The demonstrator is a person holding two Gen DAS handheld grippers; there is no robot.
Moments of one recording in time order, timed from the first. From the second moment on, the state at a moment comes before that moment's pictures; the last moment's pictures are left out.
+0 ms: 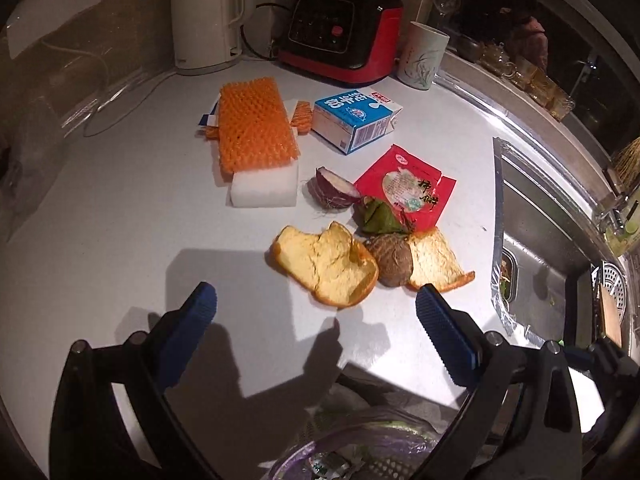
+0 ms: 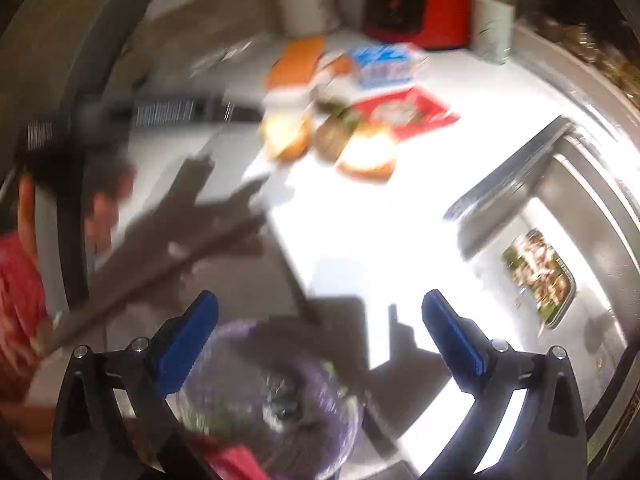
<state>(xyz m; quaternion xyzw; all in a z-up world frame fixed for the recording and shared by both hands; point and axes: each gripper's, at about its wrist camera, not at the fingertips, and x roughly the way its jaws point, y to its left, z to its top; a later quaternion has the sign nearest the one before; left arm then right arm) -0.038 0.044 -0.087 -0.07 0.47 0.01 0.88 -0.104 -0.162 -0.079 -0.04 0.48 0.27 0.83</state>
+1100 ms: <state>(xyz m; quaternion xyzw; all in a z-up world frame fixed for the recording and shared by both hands) 0.009 0.086 -0.137 -0.11 0.50 -0.05 0.86 -0.018 -0.147 -0.104 -0.02 0.49 0.23 0.84</state>
